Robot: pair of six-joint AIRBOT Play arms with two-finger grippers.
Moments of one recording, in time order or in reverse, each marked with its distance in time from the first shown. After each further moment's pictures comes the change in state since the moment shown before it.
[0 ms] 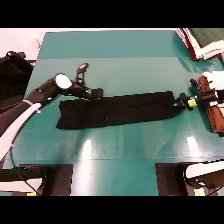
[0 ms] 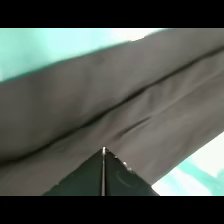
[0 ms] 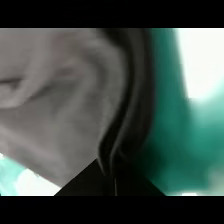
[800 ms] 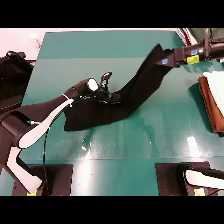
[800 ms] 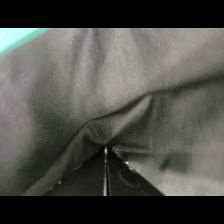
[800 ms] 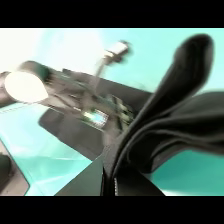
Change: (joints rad) left arm -0.115 -0.321 0.232 -0.034 0.014 -0.005; right arm 0.433 0.296 0.477 0.140 0.064 0.150
